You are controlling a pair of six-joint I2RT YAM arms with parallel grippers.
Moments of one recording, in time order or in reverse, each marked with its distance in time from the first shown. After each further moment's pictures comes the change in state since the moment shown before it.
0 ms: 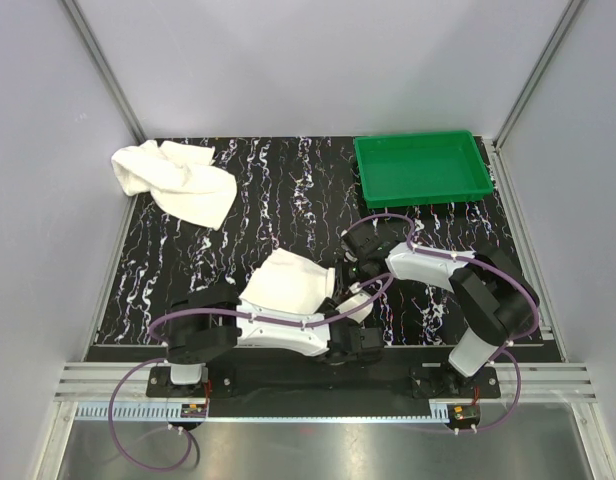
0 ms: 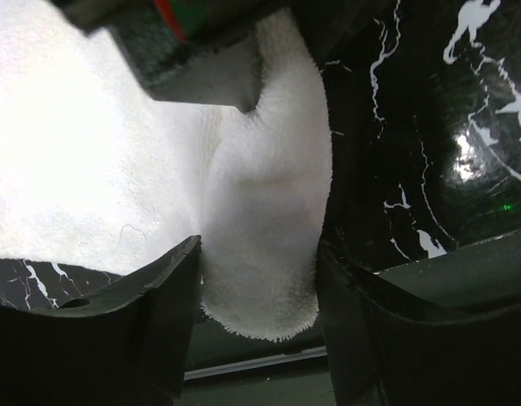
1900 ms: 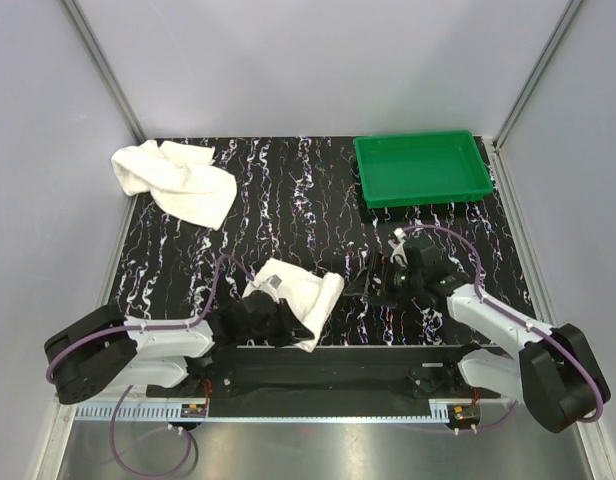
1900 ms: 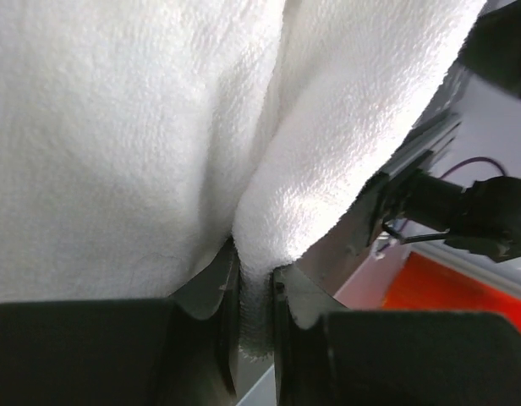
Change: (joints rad) left arm 0.458 -0.687 -0.974 1.104 0.815 -0.451; right arm -0.246 -0.544 -0.391 0.242 -0.137 0.043
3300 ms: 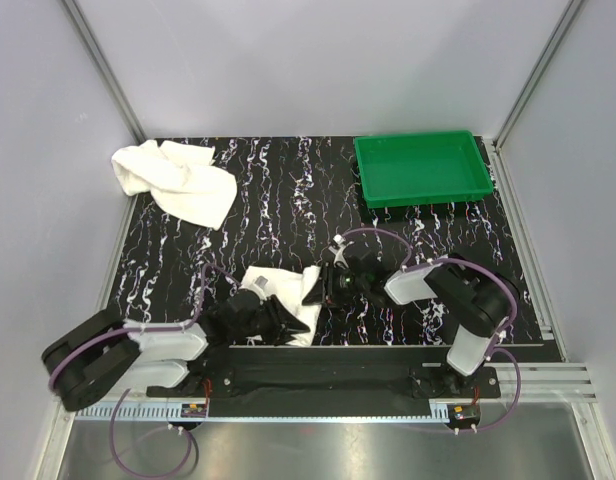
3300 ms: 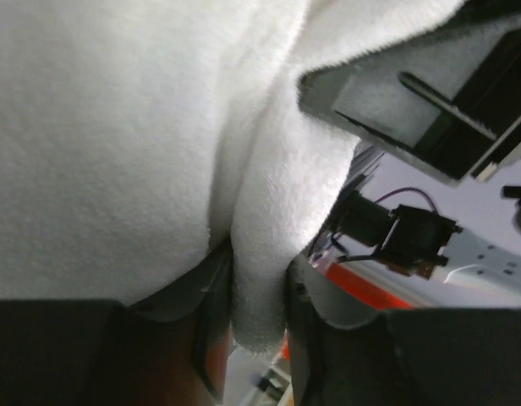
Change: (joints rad) left arm 0.135 0.027 -0.143 0.262 0.121 -0.204; right arm 0.304 0.637 0.096 0.677 -0.002 0.183
